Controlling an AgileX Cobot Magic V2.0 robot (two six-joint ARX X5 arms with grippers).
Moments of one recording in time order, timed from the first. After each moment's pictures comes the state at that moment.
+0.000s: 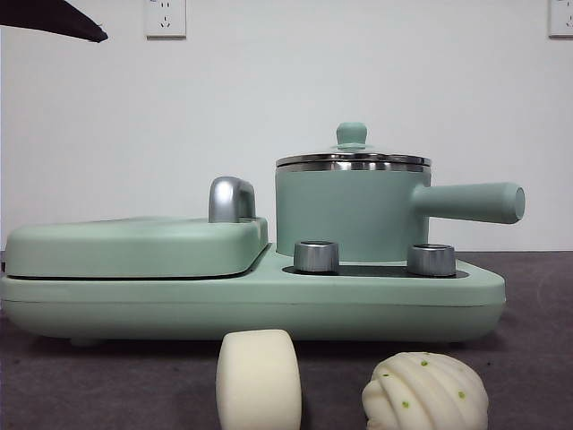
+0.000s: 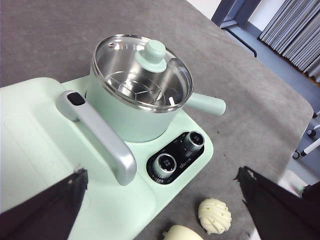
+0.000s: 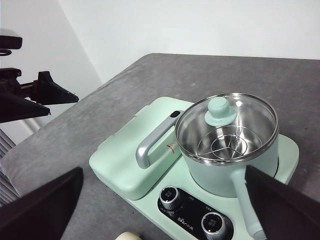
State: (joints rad) left arm -0.33 0.90 0.93 -0.53 0.60 -0.06; right arm 0.05 0.53 0.82 -0.58 -0.76 0.13
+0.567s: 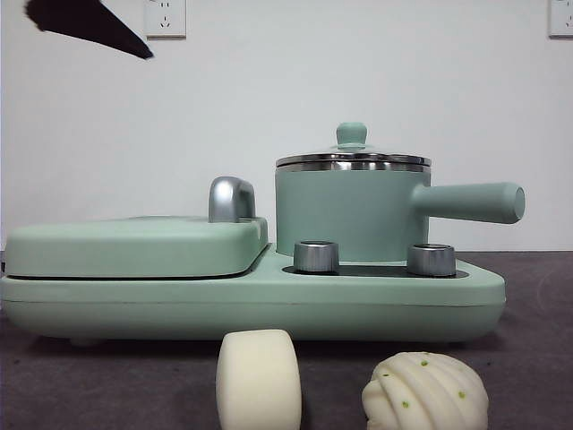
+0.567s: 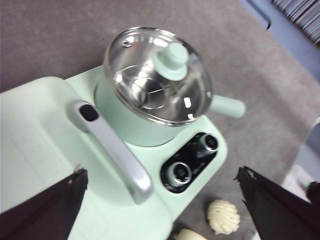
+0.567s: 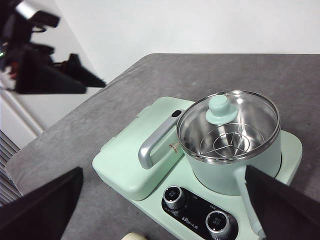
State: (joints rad) left arm -0.34 1.30 1.34 -0.78 0.56 0.02; right arm 0.05 0.53 0.82 -0.58 -0.76 0.16
